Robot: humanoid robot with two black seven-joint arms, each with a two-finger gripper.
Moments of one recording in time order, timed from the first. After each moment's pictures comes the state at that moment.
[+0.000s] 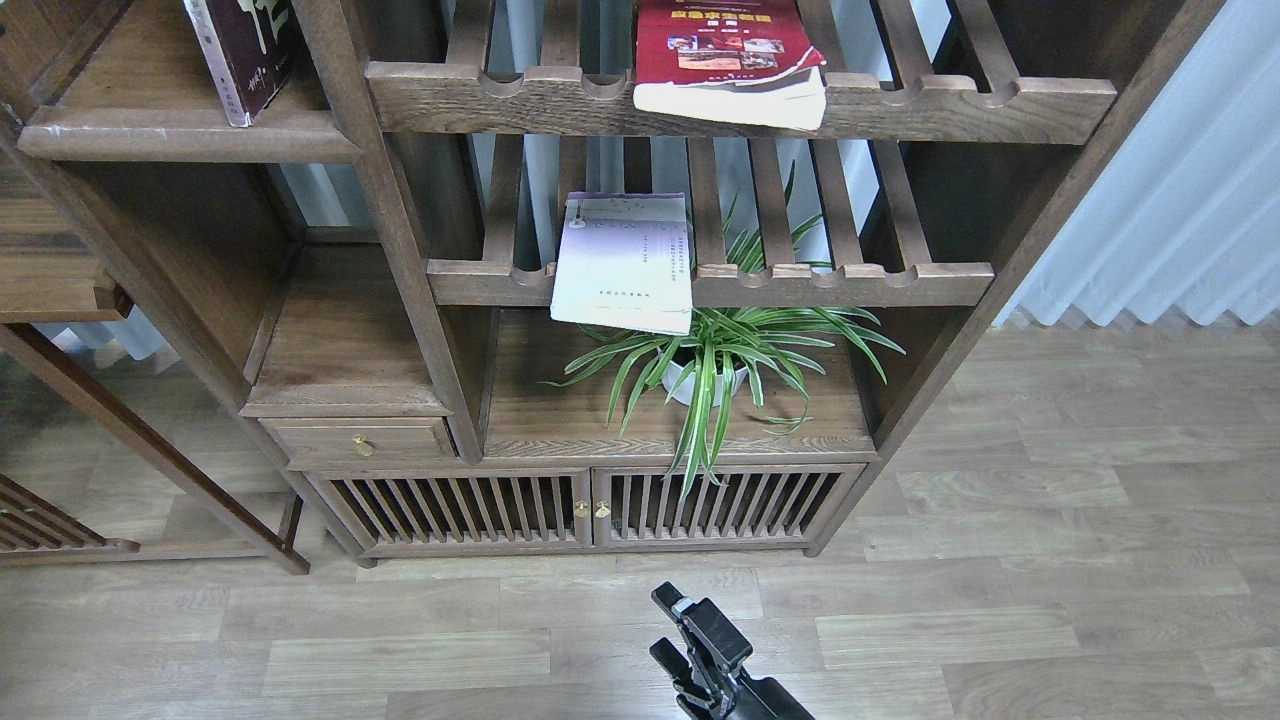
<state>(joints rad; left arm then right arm) -0.39 0.89 -1.35 -1.34 0.09 -0.49 0.06 -0.16 0.01 0.74 0.96 0.32 0.58 -0.05</state>
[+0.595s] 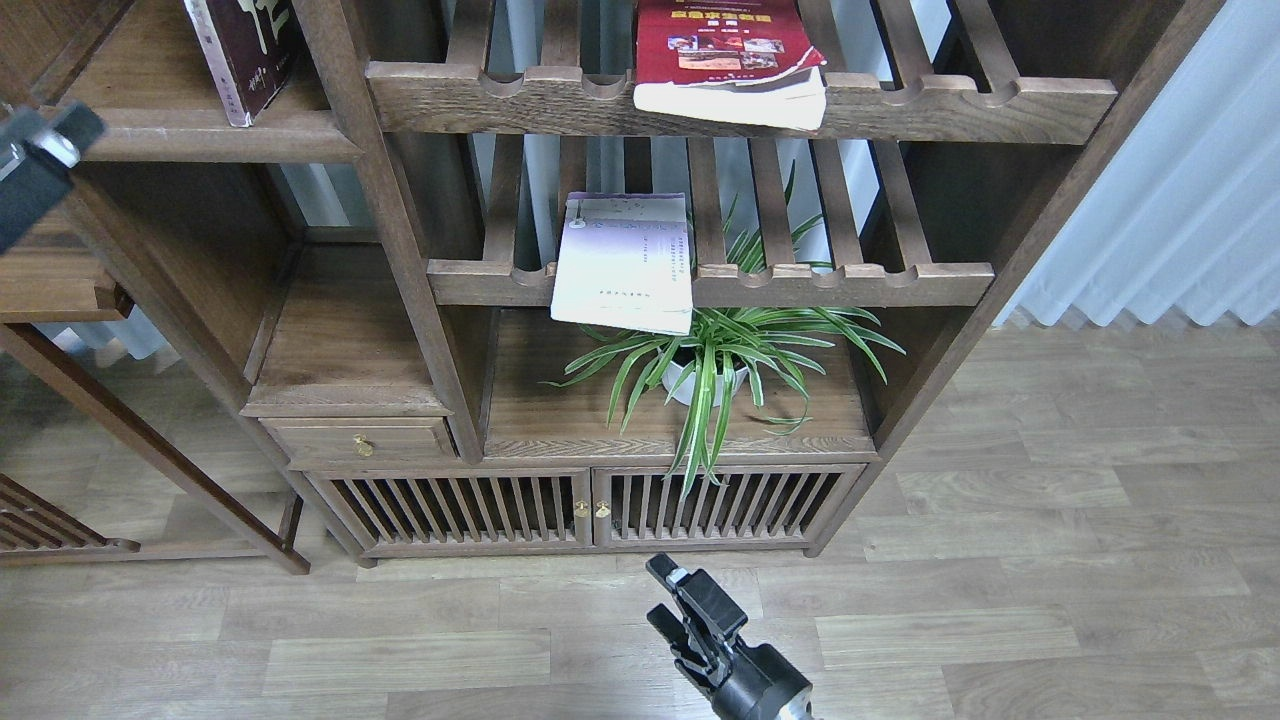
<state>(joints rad) -0.10 0.68 -1.43 -1.42 0.09 -0.49 0.07 -0.09 -0.03 0.75 1.06 0.28 0.58 -0.05</state>
